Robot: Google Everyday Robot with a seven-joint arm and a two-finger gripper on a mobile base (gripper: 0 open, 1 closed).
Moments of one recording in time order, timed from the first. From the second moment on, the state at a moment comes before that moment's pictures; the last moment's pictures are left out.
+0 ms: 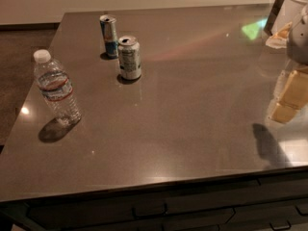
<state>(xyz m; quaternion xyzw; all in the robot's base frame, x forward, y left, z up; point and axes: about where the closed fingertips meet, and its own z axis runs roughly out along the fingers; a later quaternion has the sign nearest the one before) 0.438 -0.215 0.982 -0.60 0.78 -0.04 0.17</state>
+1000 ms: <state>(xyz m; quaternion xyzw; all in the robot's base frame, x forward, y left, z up) 0.469 -0.125 0.984 -0.63 0.74 0.03 0.24</state>
